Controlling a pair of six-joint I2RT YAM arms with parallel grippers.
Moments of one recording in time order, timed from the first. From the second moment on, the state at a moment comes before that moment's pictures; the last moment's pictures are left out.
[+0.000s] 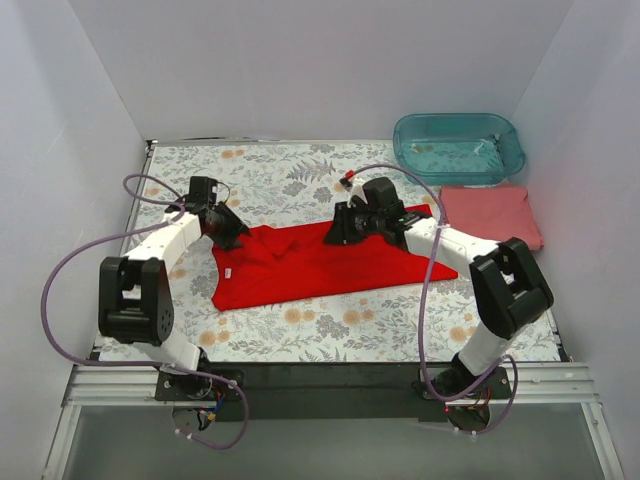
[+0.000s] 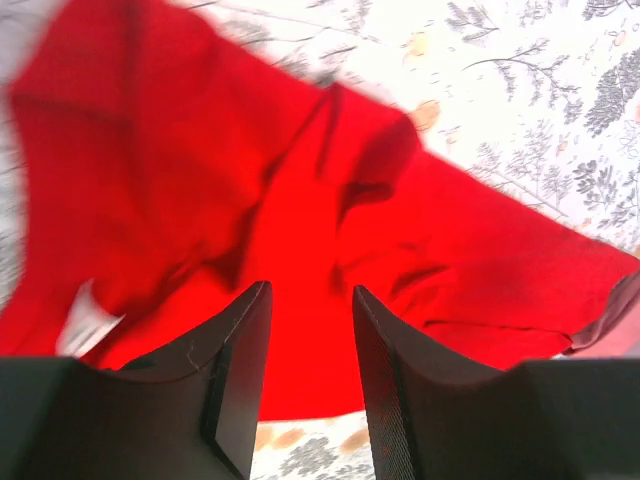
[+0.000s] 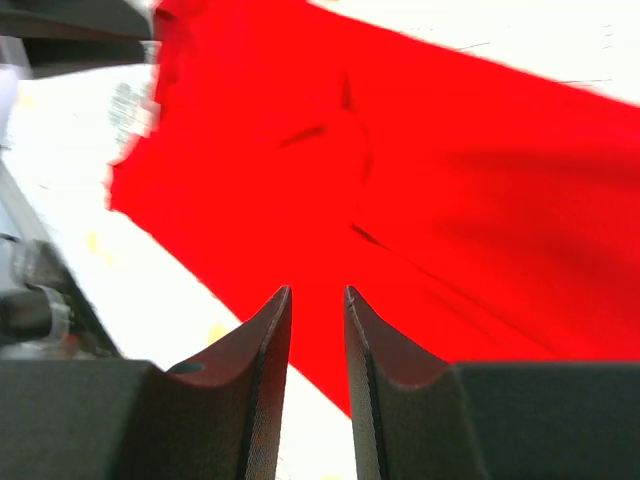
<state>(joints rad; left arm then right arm) -0.07 1.54 1.03 -0.55 0.14 -0.87 0.58 1.64 1.07 -0.09 -0.45 0.35</state>
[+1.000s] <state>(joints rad) -0.09 1.86 1.15 -0.39 0.17 -0.93 0.74 2.01 1.15 0.28 -0.40 0.99</state>
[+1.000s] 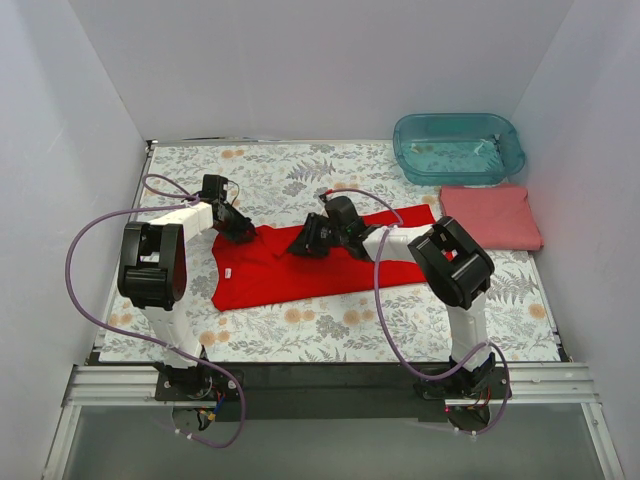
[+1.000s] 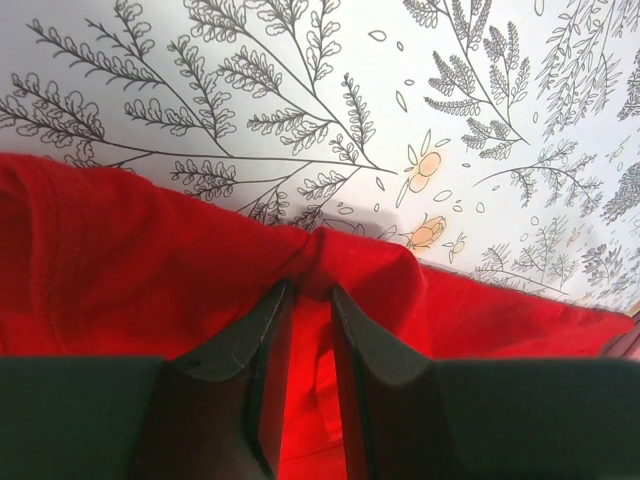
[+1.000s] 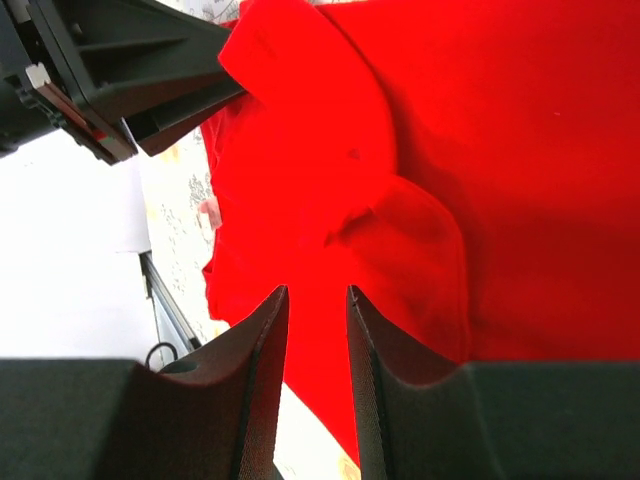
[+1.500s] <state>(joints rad) -0.09 1.86 1.15 -0.39 0.17 -0.93 0.77 2.09 1.20 0.33 -0.37 1.09</state>
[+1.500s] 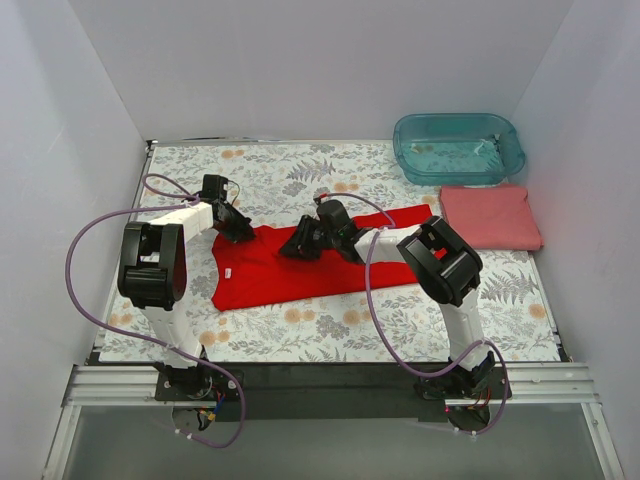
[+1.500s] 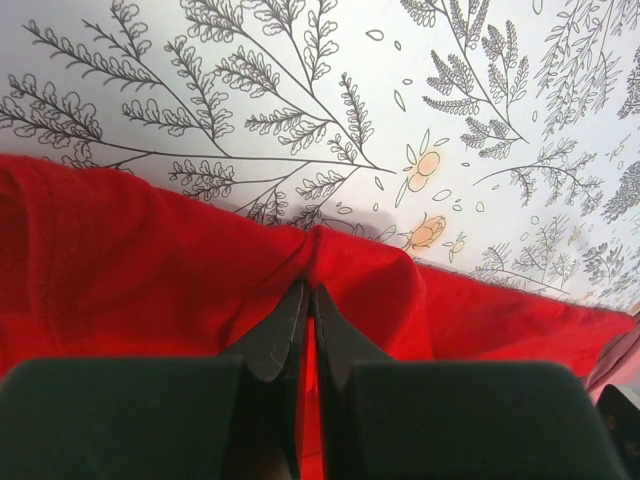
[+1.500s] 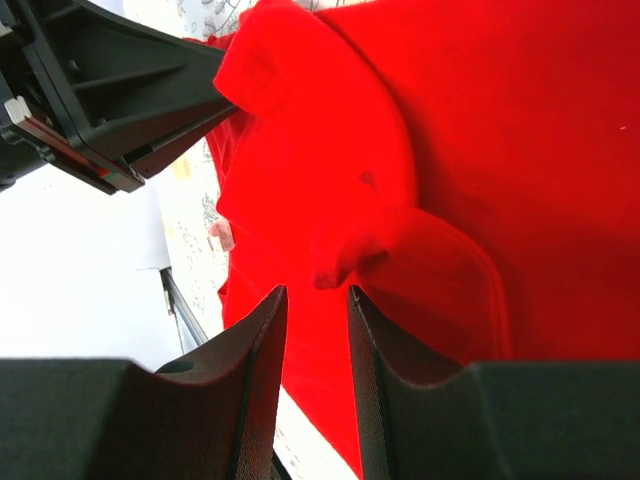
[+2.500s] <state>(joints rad) -0.09 1.85 1.16 -0.42 0.15 -0.89 0.79 2.14 1.20 0.39 -0.35 1.15</state>
